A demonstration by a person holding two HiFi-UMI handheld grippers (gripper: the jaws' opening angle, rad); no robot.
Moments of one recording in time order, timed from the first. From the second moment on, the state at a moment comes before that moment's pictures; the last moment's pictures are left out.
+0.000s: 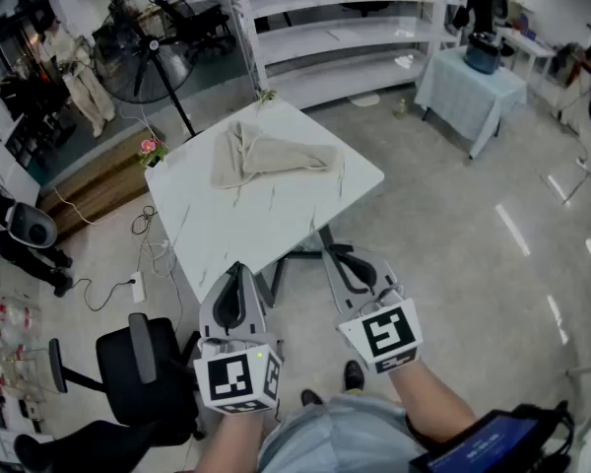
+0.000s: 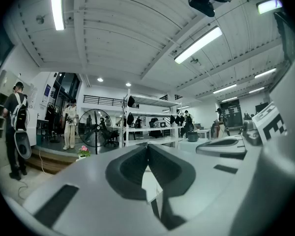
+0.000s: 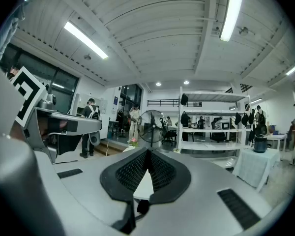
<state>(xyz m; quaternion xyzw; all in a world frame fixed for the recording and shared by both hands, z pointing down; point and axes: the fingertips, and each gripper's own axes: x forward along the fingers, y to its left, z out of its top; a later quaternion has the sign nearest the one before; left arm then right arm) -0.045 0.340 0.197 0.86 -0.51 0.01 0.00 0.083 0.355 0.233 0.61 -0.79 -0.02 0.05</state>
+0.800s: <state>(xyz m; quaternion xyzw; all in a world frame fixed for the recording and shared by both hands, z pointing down) -0.001 0.322 0.230 0.84 -0.54 0.04 0.01 0.123 0.321 0.256 0.56 -0.83 0.00 0.04</state>
